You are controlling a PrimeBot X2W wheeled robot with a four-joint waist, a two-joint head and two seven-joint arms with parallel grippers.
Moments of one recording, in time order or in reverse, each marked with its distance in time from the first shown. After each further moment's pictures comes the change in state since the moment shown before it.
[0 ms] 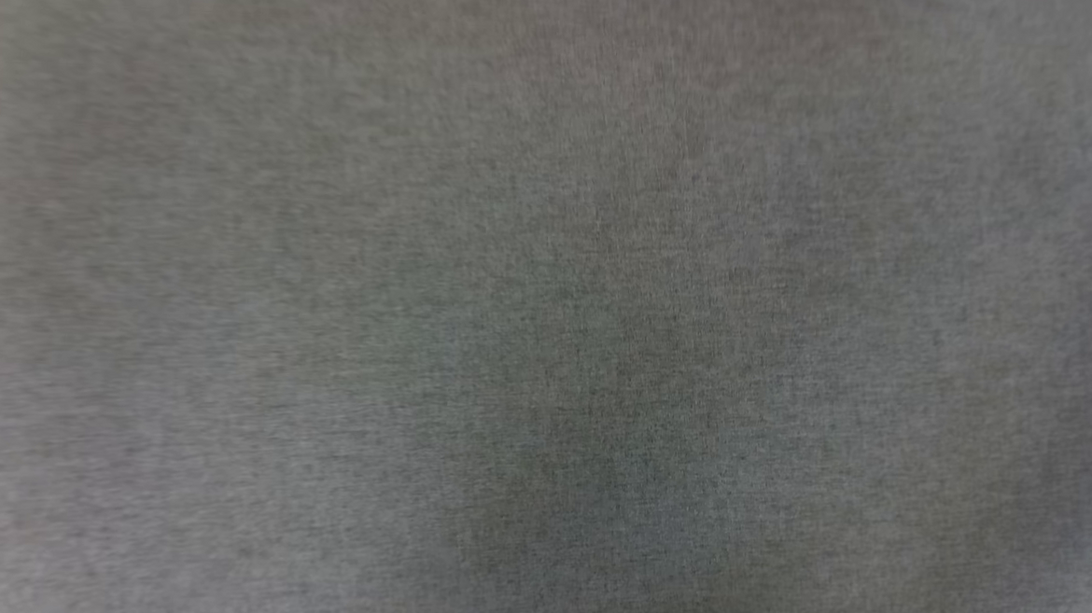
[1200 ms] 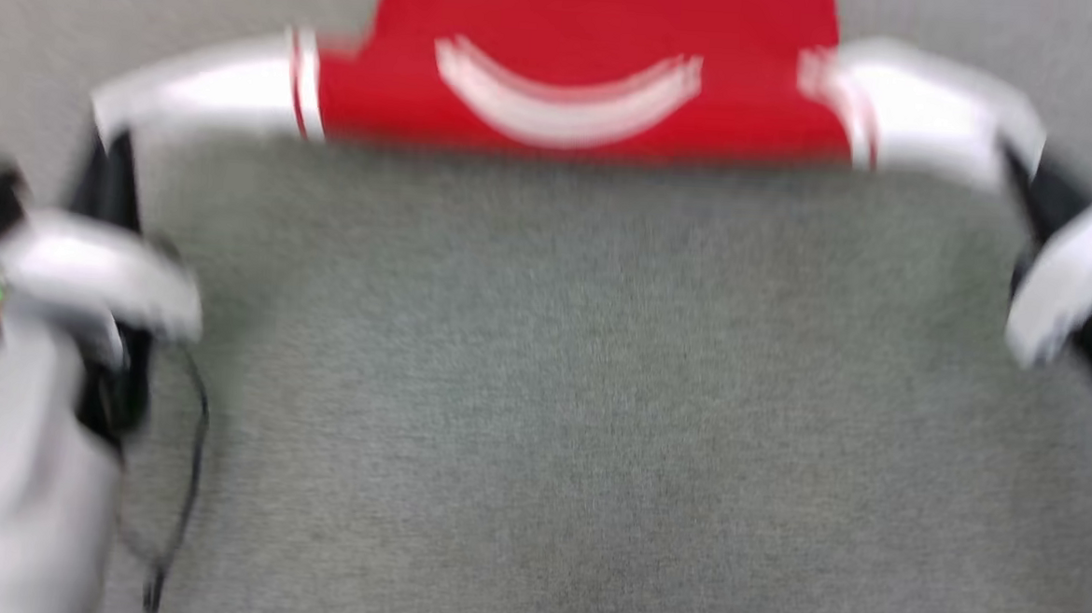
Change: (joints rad) left arm 0.999 -0.112 0.153 -0.053 -0.162 -0.034 -0.191; right arm 0.861 -0.049 0.267 -0.088 0.333 0.000 -0.086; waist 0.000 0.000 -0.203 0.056
